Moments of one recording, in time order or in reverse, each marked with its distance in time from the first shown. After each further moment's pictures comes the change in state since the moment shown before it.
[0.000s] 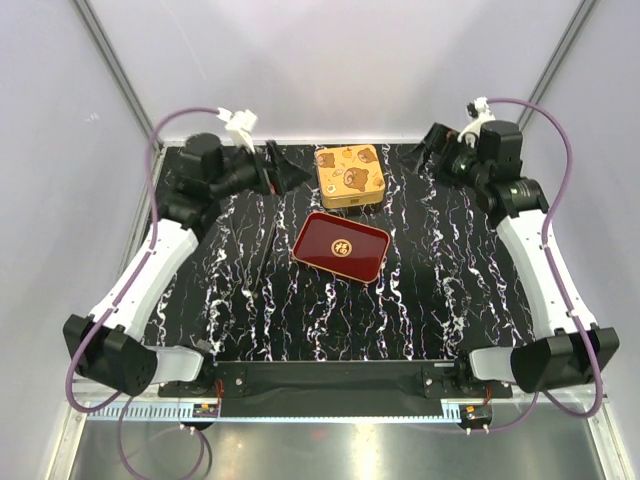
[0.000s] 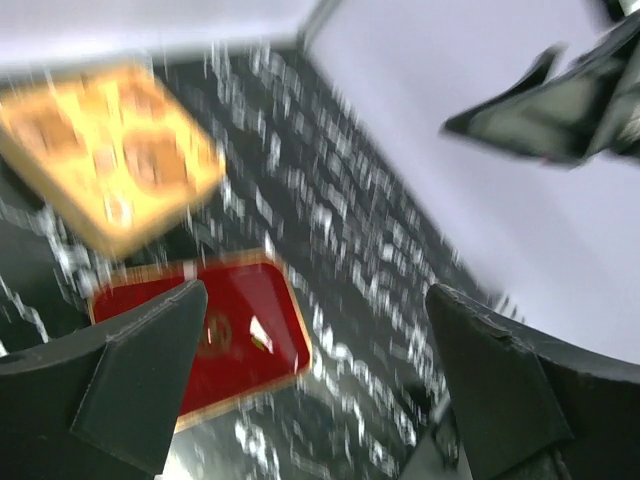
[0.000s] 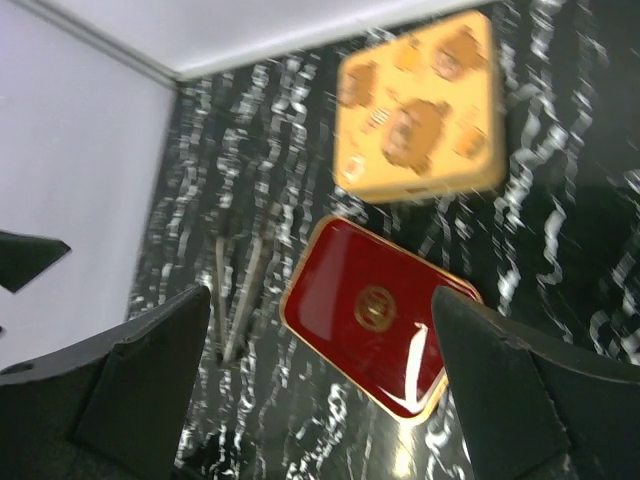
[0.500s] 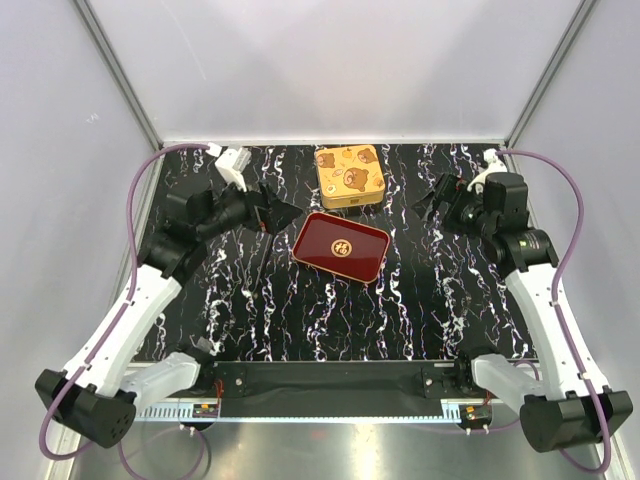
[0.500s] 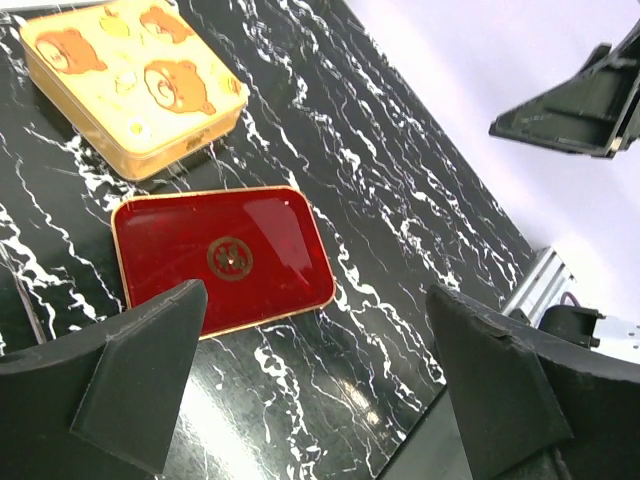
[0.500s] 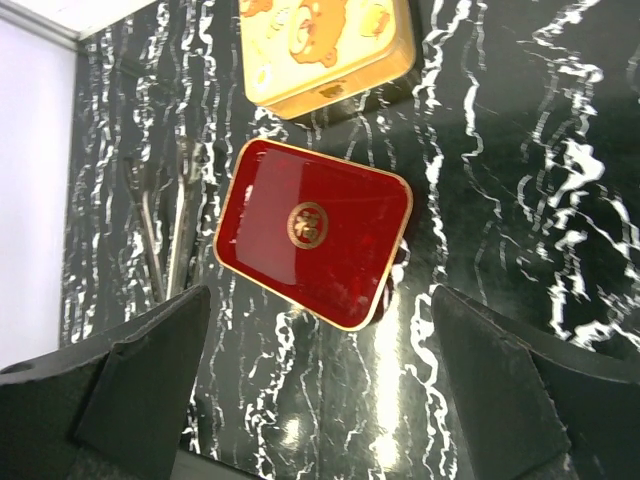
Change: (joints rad) left arm -0.085 -0.271 -0.233 -0.109 -0.130 0.103; right arm 0.000 -0.308 -0.328 -0.114 0.134 -0.008
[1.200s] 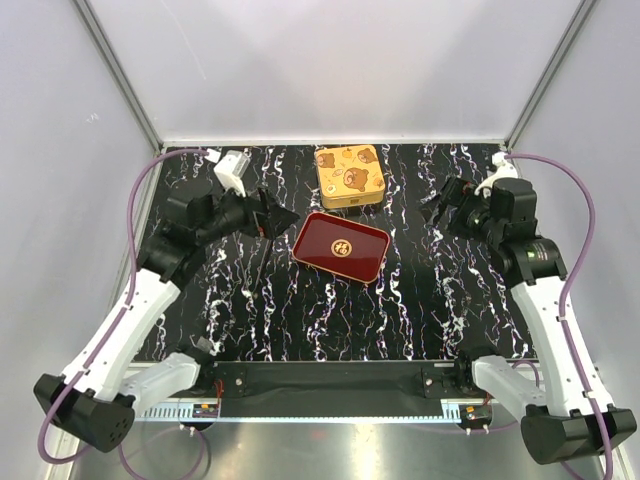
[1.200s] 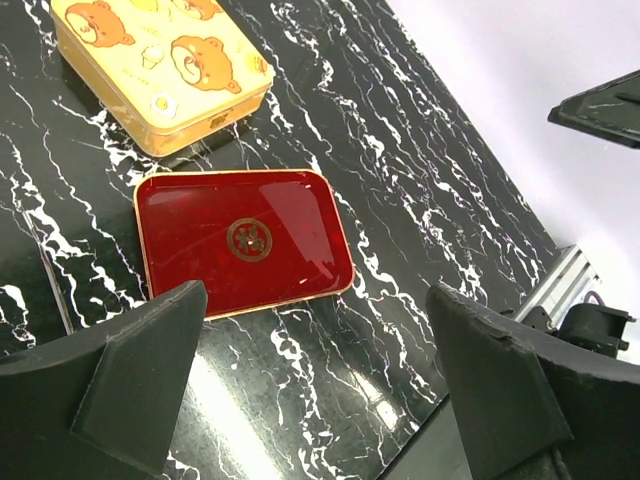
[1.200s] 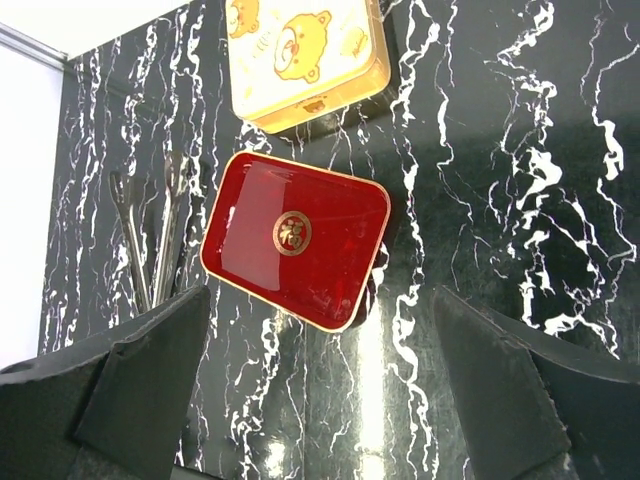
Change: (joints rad) left arm 0.000 -0.030 -0.026 -0.045 -0.045 0.018; right arm 0.000 -0.076 0.000 -0.038 0.062 -0.022
